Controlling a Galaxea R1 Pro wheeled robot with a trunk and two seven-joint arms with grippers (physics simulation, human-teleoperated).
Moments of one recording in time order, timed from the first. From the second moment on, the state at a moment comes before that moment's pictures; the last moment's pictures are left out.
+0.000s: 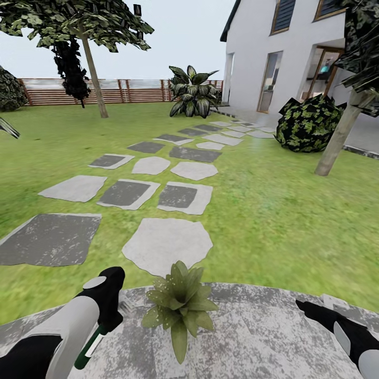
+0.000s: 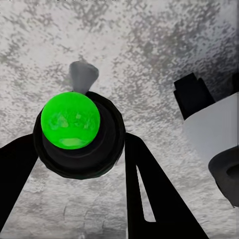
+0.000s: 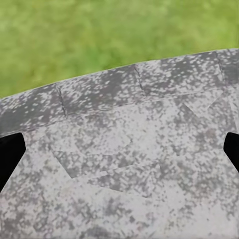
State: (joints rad) left arm -0.85 0.02 0.00 -0.38 -1.39 0.97 -1.15; right arm -0.63 -0.32 -0.51 -0.31 0.11 0.11 0.27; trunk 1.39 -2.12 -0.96
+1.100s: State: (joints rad) left arm -0.85 -0.04 0.05 -0.44 -1.21 0.97 -1.15; right arm -0.63 -0.32 -0.51 -0.31 0.11 0.11 0.27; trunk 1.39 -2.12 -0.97
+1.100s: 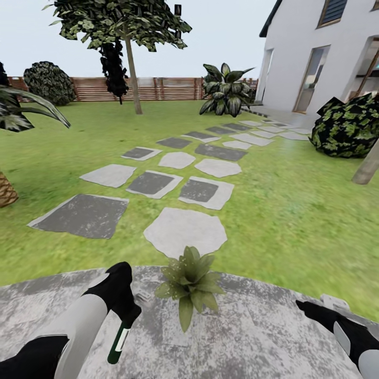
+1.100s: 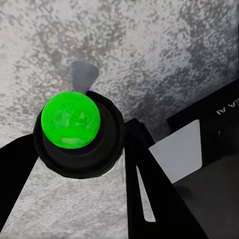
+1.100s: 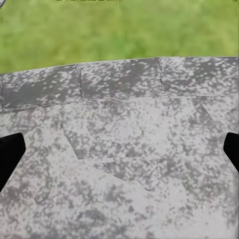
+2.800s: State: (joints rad) left arm -0.85 -0.05 0.05 -0.44 -1.22 0.98 -1.15; right arm -0.63 -0.32 -0.51 -0.23 0.12 0.10 0.27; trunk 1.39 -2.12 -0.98
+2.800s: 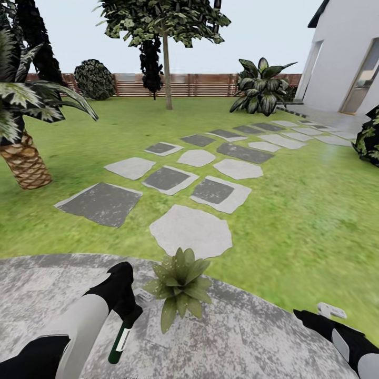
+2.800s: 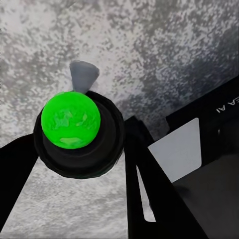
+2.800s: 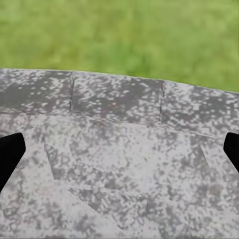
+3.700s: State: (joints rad) left arm -0.85 -0.04 0.05 -0.44 -1.22 0.98 -1.15; right arm -0.63 -0.32 -0.51 -0.23 0.12 0.11 0.27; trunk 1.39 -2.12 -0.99
